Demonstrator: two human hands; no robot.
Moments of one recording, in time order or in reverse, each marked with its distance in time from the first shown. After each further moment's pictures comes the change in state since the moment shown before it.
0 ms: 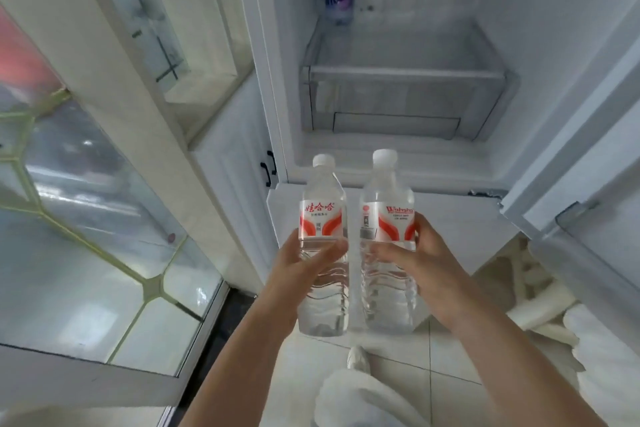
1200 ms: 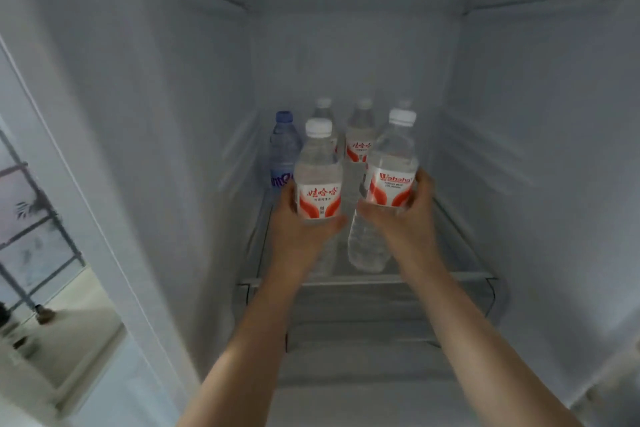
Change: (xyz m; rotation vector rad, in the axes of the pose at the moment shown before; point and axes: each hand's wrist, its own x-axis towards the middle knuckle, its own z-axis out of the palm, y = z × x) left_hand 0.319 0.247 0.093 0.122 0.198 0.589; right_hand 0.279 -0.243 -0.062 0.108 0.415 -0.654
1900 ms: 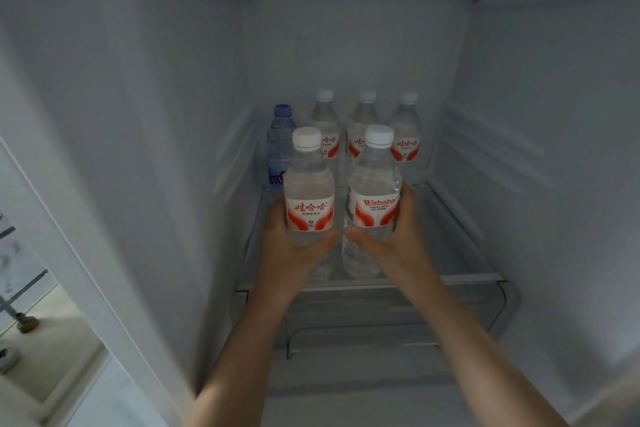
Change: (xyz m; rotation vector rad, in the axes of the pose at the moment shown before) left_hand 0.000 -0.018 -0.021 0.035 -0.140 0.195; right_hand 0.003 0.044 0.003 -0.176 -0.203 -0.111
